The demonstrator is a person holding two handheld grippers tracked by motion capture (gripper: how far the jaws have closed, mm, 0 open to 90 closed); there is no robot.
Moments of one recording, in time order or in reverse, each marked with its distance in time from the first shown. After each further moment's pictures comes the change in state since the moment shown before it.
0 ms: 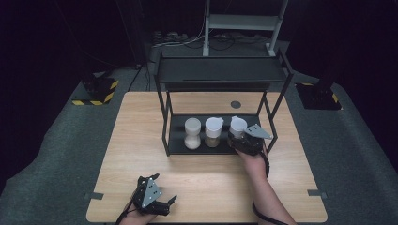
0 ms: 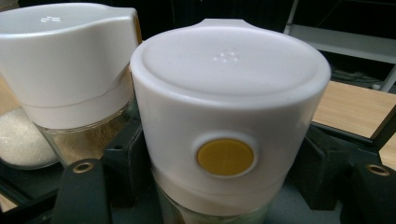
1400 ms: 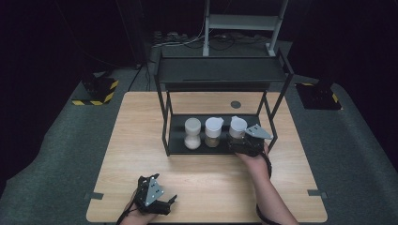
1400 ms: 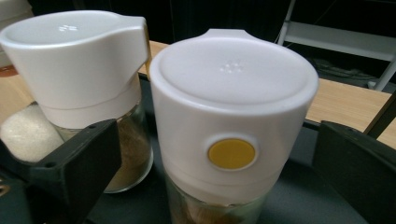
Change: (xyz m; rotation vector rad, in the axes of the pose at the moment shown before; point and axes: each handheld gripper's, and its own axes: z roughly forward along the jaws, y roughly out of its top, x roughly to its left) left arm -0.001 0.002 0.004 0.056 0.019 0.005; right arm 0.005 0.007 -0.011 0.018 -0.012 0.001
